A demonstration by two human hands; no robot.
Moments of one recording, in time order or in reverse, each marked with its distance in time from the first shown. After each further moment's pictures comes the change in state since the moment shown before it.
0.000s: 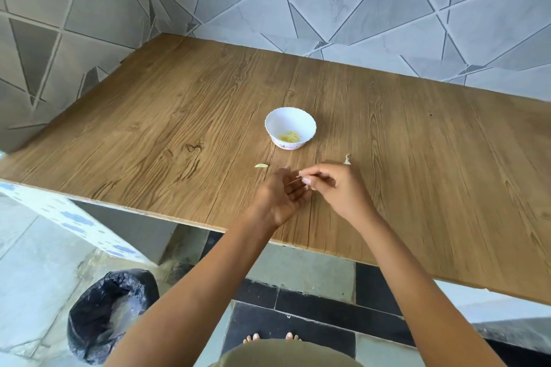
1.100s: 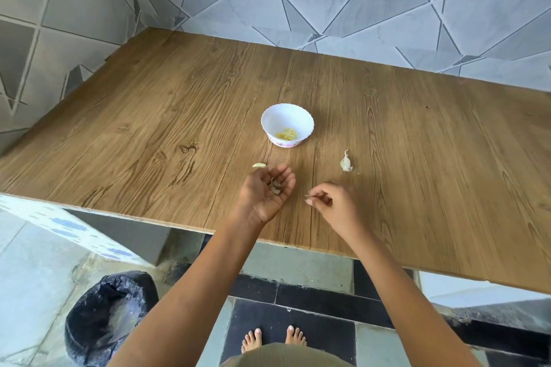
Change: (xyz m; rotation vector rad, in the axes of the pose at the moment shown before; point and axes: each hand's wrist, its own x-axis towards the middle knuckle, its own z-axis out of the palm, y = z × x) left_hand 0.006 0.018 -0.021 -0.232 -0.018 -0.023; right_hand -0.020 0.039 0.022 -0.312 0.044 0.069
